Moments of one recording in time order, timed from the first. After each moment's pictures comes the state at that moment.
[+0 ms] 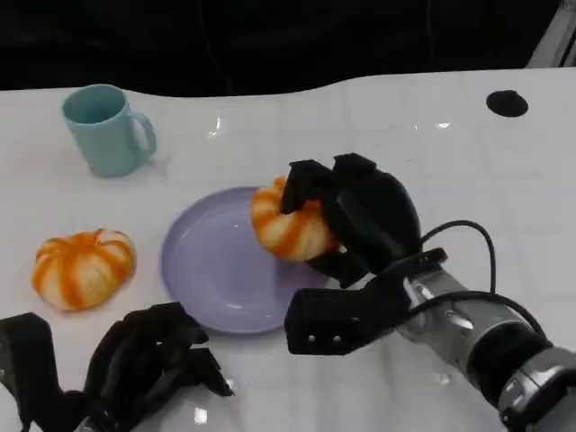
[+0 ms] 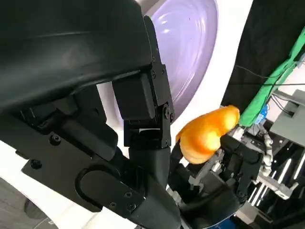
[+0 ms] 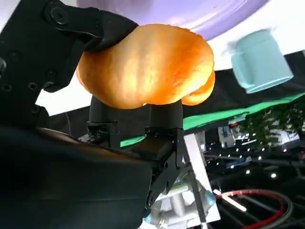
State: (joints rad) left arm -0.09 -0.02 0.18 0.47 -0.45 0.08 -0.59; right arm -0.81 0.05 0.58 1.14 -0.80 -0.39 -0.73
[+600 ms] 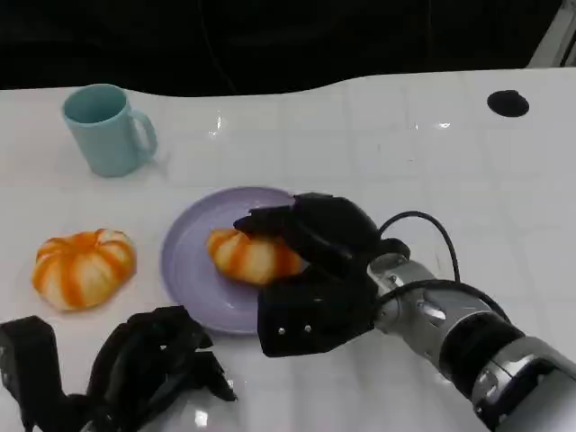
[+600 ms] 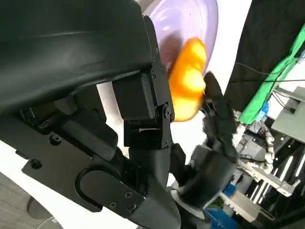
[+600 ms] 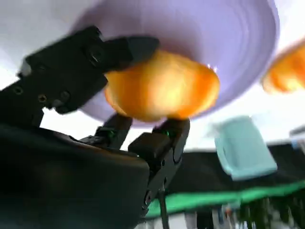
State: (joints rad) left arm -0.07 -0.03 0.16 0.44 -0.45 0.07 -0.59; right arm -0.86 0.11 0.58 1.17 -0.74 -0.33 -0.25
